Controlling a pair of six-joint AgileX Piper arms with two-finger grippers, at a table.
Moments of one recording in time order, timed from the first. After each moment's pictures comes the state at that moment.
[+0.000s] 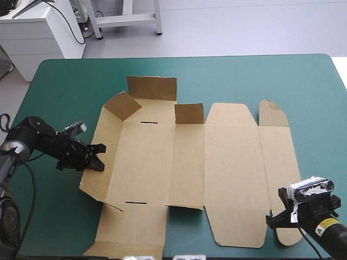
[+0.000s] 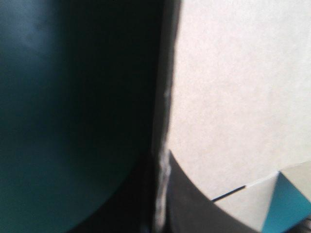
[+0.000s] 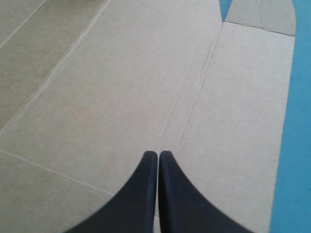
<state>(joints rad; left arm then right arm) 0.16 1.56 -1.03 -0.56 1.20 0.36 0.24 0.37 -0.46 0.09 0.74 -0.08</state>
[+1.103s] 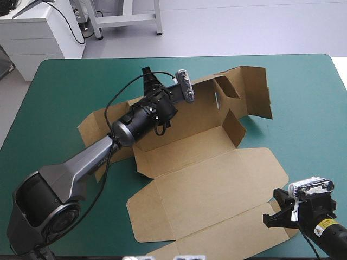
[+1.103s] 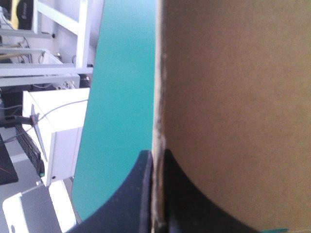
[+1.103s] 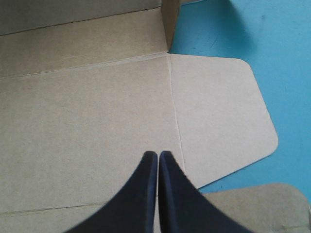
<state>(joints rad) -0.80 1.84 -1.74 0.74 1.02 0.23 0.24 0.37 -0.46 0.17 0.74 -0.03</state>
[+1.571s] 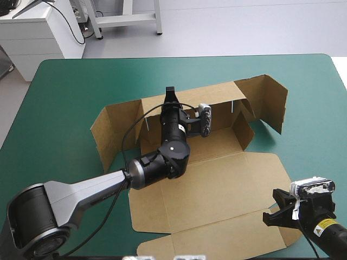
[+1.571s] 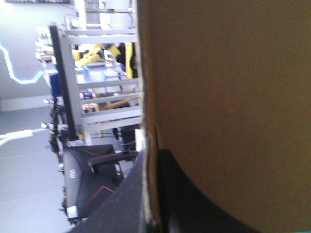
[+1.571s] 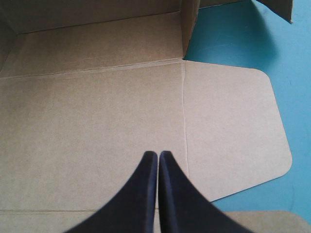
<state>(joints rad) -1.02 1.76 -1.33 1.42 0.93 -0.24 0.24 0.37 -0.46 0.18 0.74 0.01</state>
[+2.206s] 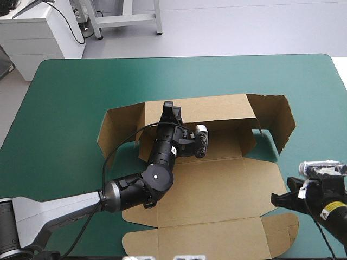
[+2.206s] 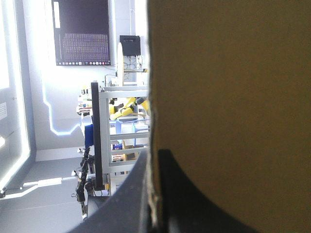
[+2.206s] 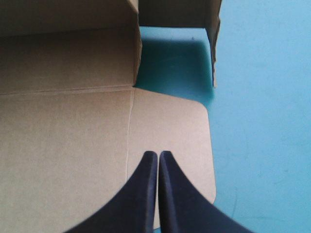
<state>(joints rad) -1.08 1.59 -1.07 1.68 0.81 -0.47 0.24 0.52 -0.65 -0.02 0.85 0.20</state>
